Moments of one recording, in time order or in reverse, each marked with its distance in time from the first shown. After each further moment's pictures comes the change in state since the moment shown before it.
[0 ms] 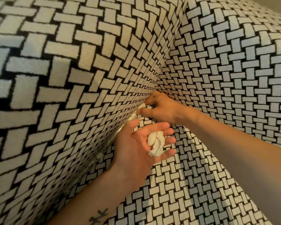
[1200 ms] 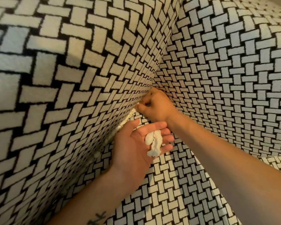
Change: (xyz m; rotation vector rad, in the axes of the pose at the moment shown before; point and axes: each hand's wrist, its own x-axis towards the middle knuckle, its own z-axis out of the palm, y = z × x) left_hand 0.003 -0.006 -0.003 0.059 0.056 0.071; right_hand 0.005 0.001 0.019 -0.004 0.244 -0.105
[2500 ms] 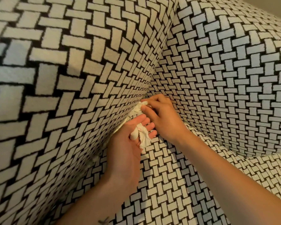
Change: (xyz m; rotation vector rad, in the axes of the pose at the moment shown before) left_hand -0.007 0.007 0.009 -0.043 0.181 0.165; right_hand -0.041 0.015 0.004 0.179 0.185 -0.048
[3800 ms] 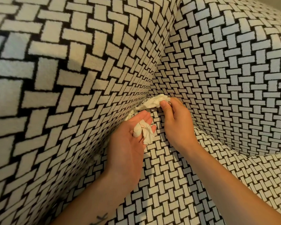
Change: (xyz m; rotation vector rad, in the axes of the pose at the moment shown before) left_hand -0.004 0.005 0.000 -0.110 -0.044 -0.001; right_hand -0.024 0.002 -0.003 0.177 0.299 0.036
